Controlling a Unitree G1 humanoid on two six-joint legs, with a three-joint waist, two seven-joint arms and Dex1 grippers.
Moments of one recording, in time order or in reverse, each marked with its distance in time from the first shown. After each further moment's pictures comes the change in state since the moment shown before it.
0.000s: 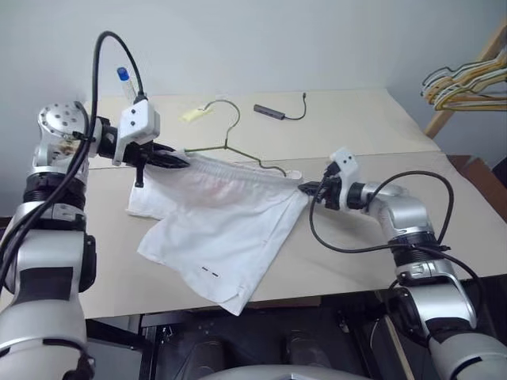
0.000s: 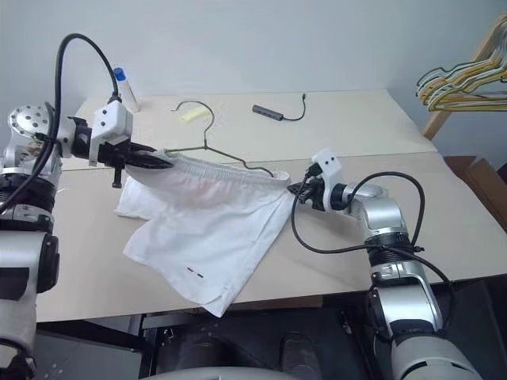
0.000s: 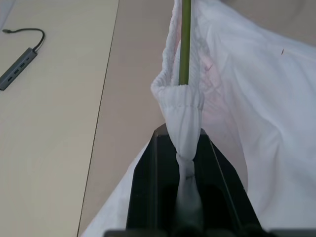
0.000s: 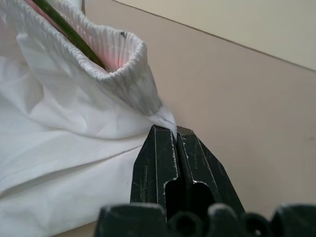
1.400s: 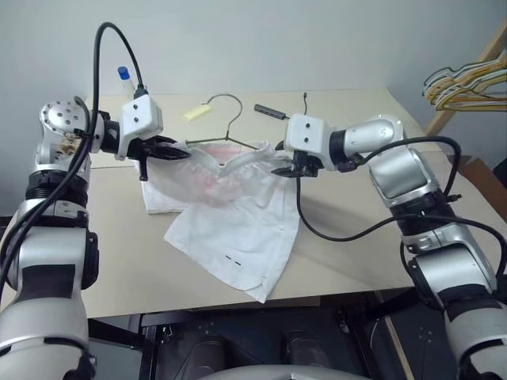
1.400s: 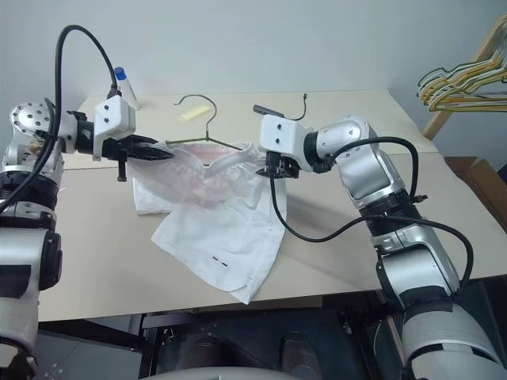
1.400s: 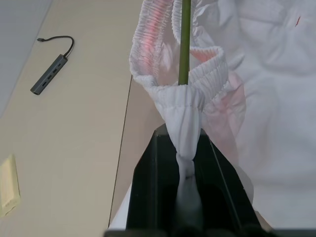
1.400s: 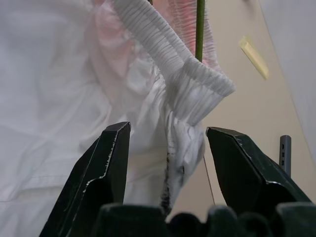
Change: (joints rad) left arm -0.017 -0.017 0.032 0.009 0.002 -0.060 0.065; right arm -0.272 -0.066 0.307 -0.185 -0.270 -0.232 0.222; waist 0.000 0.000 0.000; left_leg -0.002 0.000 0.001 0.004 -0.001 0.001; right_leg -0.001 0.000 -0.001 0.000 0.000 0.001
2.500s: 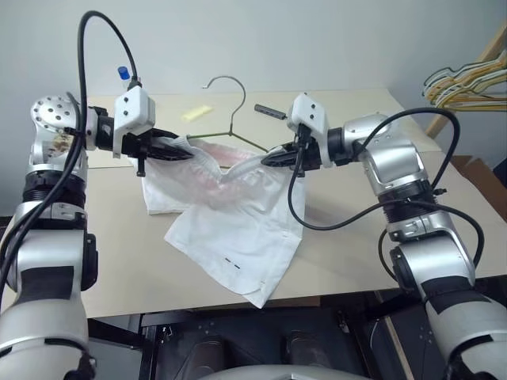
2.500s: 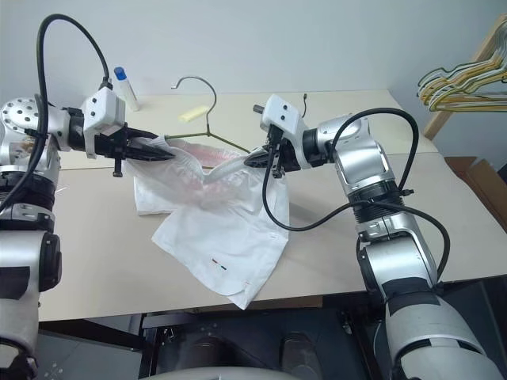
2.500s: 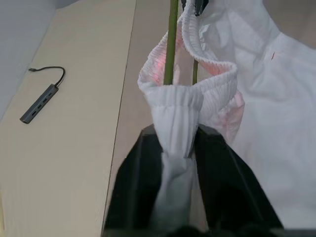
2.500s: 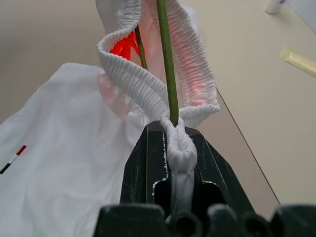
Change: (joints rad) left arm 0.016 -0.001 0.038 -0.062 -0.097 0.066 -0.112; right arm -0.062 0.099 -0.134 0.162 0.157 0.152 0.136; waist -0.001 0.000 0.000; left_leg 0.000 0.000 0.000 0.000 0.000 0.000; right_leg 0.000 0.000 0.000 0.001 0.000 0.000
